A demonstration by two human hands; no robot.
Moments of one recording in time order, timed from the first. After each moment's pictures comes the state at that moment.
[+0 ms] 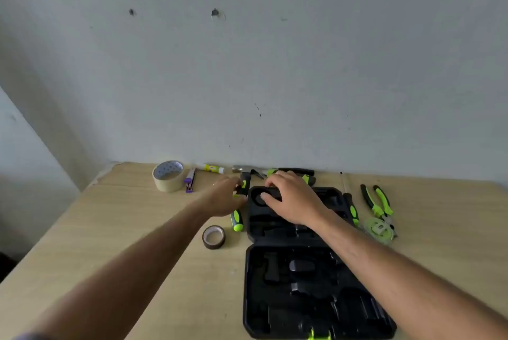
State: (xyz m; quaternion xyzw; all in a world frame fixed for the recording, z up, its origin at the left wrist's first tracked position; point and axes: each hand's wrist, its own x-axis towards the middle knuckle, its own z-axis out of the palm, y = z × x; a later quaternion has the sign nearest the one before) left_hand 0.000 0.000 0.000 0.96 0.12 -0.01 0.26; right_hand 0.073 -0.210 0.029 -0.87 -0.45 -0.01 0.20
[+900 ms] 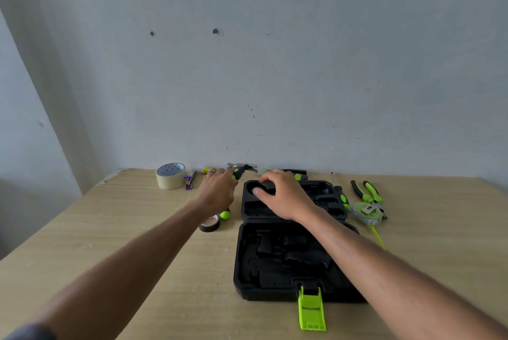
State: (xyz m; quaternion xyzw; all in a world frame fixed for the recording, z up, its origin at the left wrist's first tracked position) left_hand -0.033 -0.031 -0.019 0.97 0.13 0.20 0.11; right_hand 0.034 -0.231 -0.006 -0.85 -0.41 -0.04 0.33
